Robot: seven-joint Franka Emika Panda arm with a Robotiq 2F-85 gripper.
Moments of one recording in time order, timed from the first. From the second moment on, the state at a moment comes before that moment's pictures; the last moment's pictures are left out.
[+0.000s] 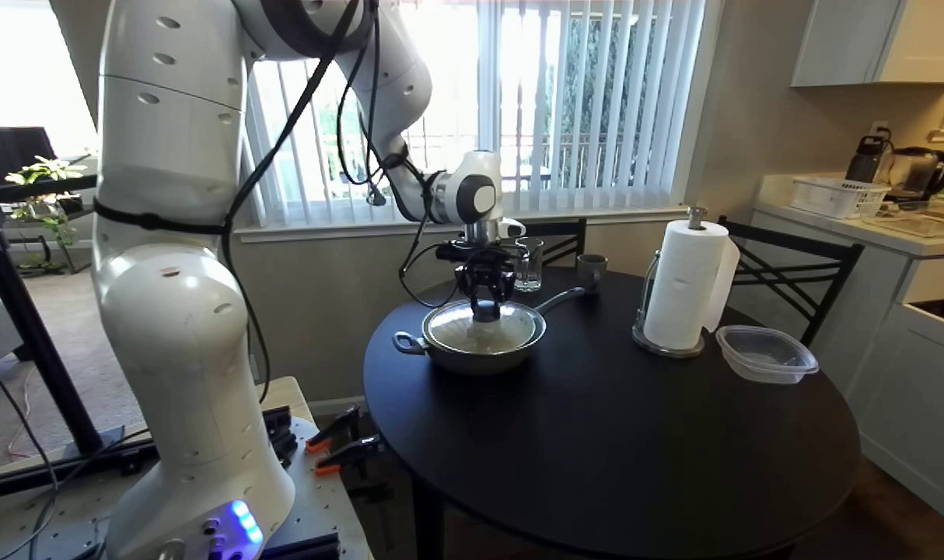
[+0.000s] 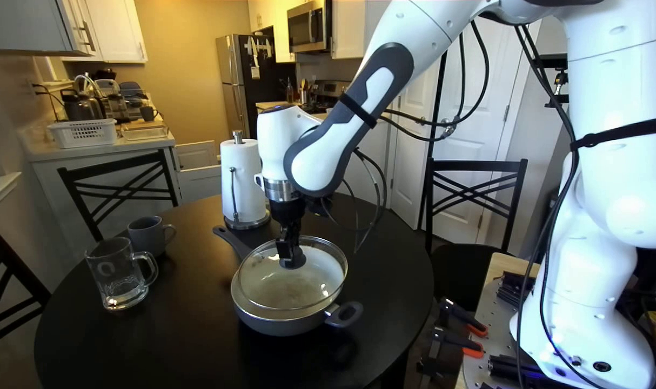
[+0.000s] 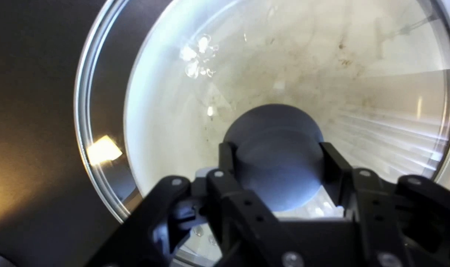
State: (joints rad) arm 0.17 0.30 0.14 -2.20 -0.18 2.49 -0.05
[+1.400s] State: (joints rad) arm 0.15 0.25 0.20 -2.28 -0.05 2.54 -0.29
